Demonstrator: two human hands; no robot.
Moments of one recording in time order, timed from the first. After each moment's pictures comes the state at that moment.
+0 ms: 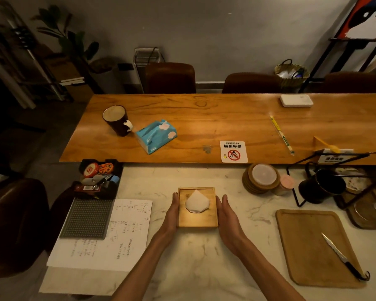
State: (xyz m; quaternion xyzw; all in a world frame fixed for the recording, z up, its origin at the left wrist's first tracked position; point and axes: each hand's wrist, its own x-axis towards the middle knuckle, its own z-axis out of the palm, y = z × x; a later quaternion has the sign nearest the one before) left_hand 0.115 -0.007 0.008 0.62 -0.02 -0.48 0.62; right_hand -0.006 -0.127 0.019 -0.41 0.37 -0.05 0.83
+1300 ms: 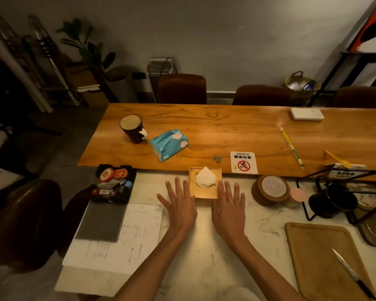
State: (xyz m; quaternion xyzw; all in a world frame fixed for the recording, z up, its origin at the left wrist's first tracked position) left_hand 0.142 -0.027 0.014 0.95 -0.27 -0.13 0.08; right_hand 0.038 -0.131 0.017 -0.92 0.35 -0.06 0.15
